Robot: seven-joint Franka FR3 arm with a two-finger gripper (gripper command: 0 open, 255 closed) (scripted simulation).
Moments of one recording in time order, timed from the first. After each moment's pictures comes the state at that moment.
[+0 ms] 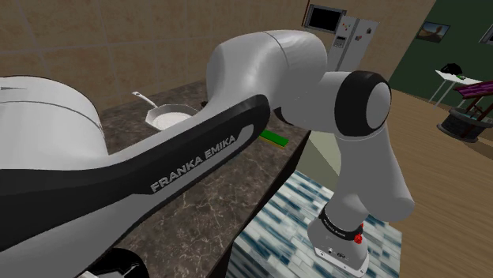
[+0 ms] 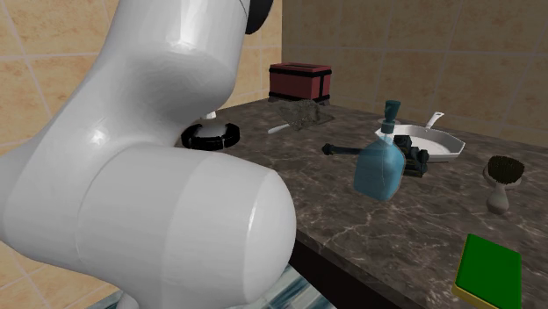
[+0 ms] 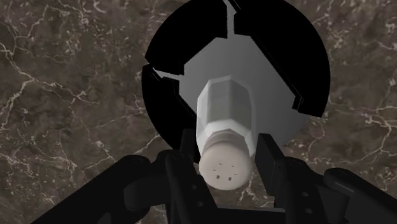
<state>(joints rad) 0.61 0.66 0.70 -1.23 -0.50 1.66 1.13</state>
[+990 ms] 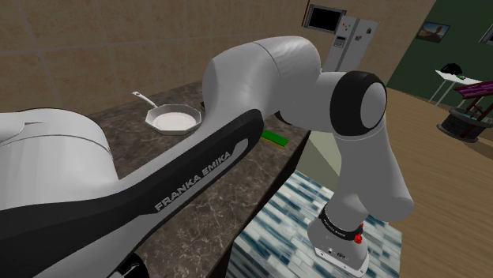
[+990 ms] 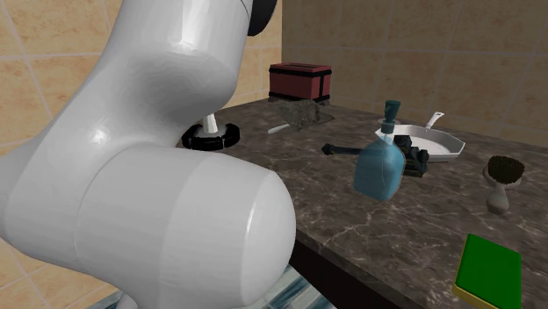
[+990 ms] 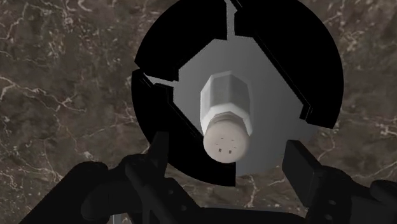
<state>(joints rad) 0.60 0.67 0.70 -1.30 -0.51 1.73 1.14</state>
